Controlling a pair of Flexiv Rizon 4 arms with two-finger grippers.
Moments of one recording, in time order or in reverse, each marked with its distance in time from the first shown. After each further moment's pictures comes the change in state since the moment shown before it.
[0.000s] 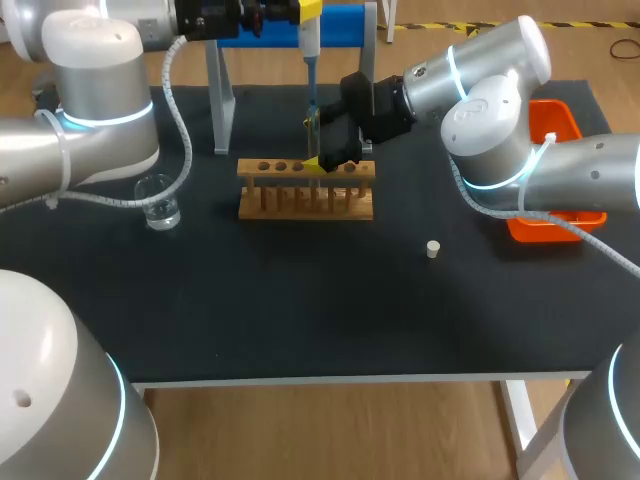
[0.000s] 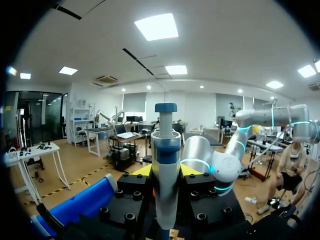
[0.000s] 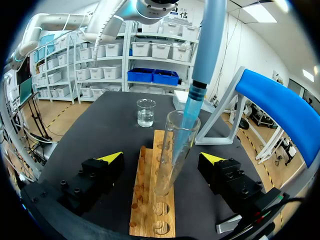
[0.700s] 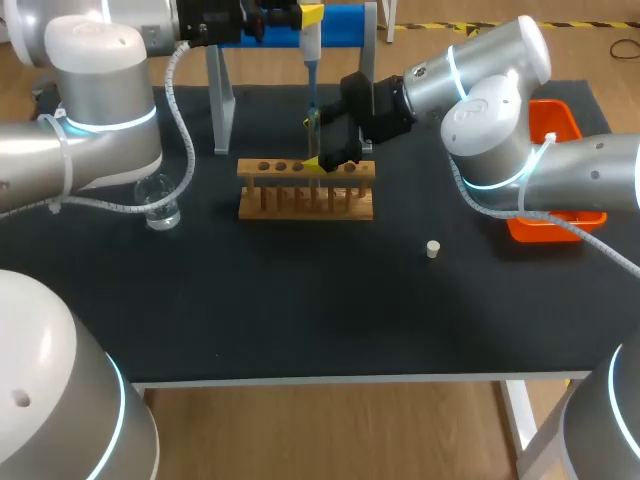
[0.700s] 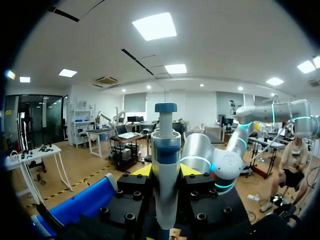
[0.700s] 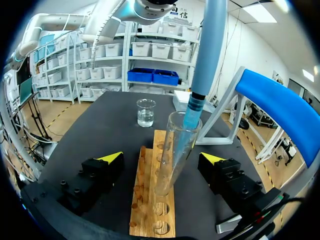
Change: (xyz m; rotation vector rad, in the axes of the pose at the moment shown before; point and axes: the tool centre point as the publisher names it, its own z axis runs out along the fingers) left arm 0.003 0.006 0.002 -0.005 -0.012 0.025; right arm 0.000 0.000 0.000 0.000 0.000 0.000
